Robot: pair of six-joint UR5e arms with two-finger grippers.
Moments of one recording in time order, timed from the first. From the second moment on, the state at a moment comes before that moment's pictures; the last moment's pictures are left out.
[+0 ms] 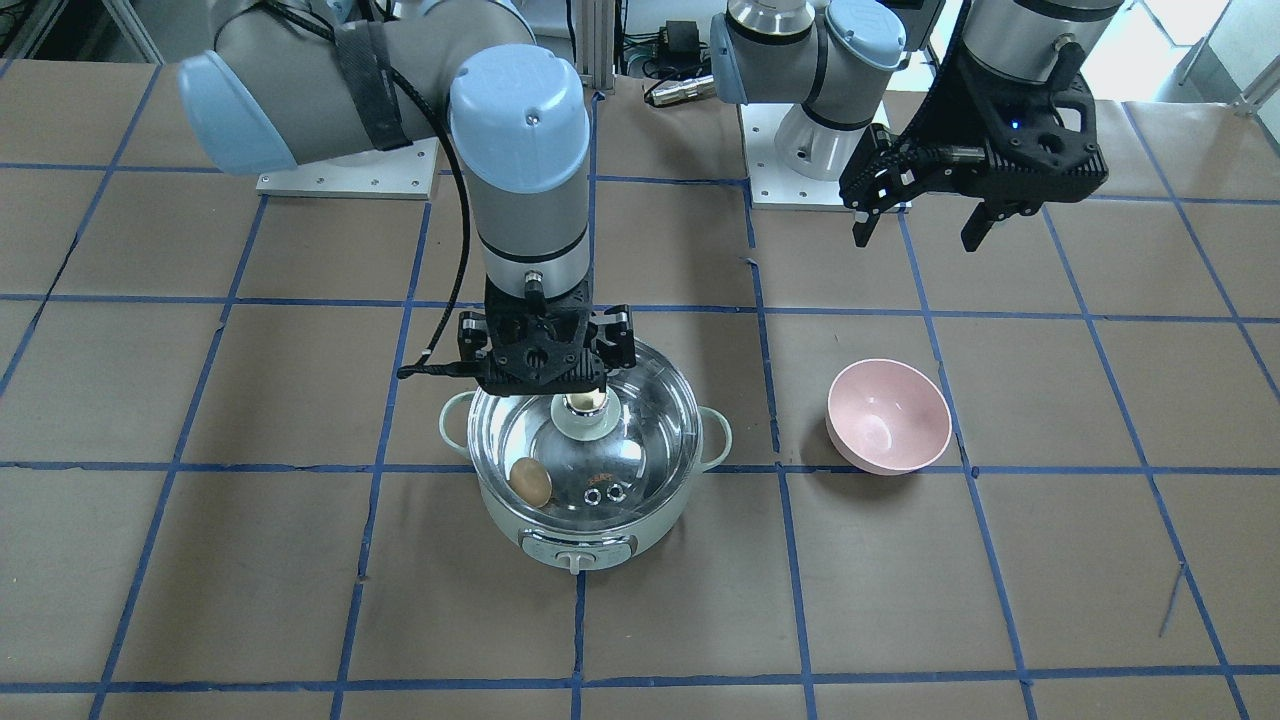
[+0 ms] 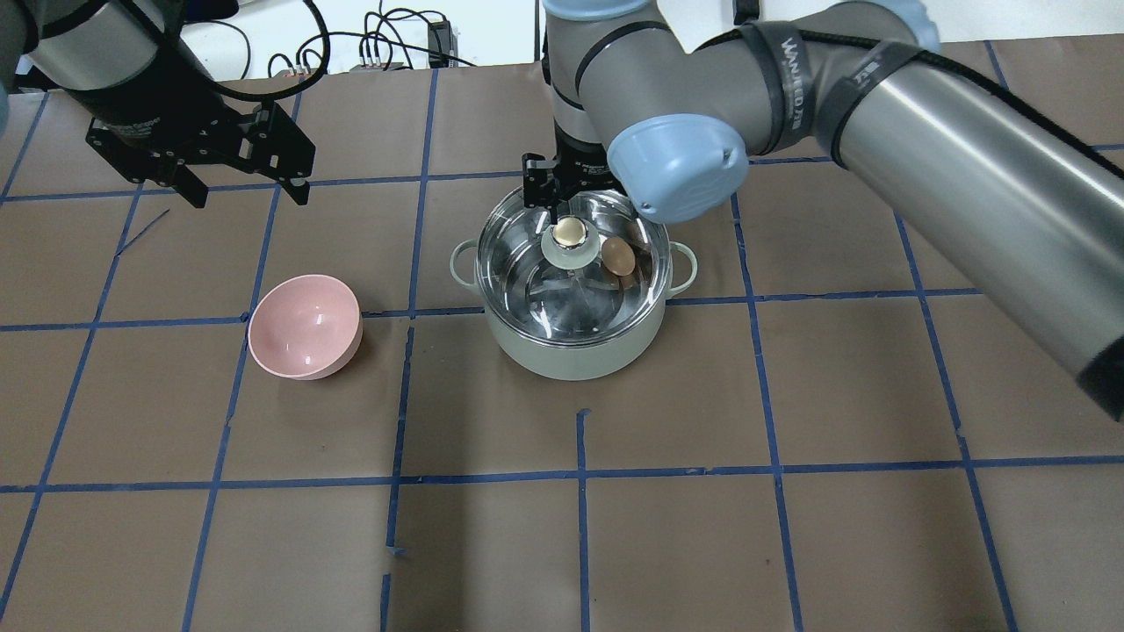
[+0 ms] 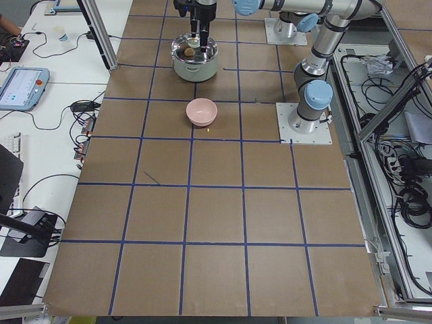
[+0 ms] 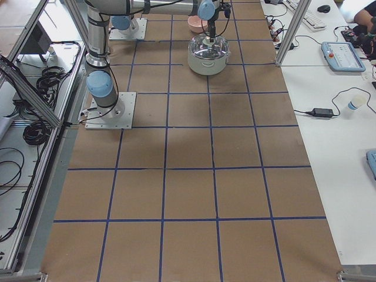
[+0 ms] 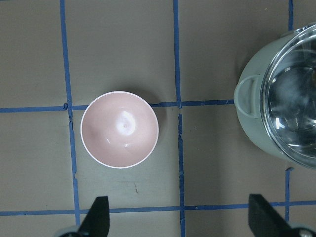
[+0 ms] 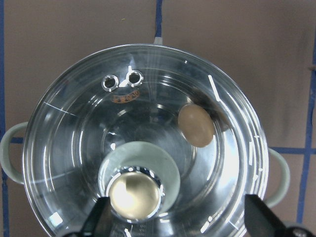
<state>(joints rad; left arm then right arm) -1.51 -1.53 -1.54 -1.58 1.57 0.08 1.91 -1.26 1.45 -1.82 -1.57 0.30</state>
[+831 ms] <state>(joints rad) -1.52 -1.53 -1.55 -1.59 1.57 0.11 1.71 -1.54 1.50 -1.54 -1.57 0.16</state>
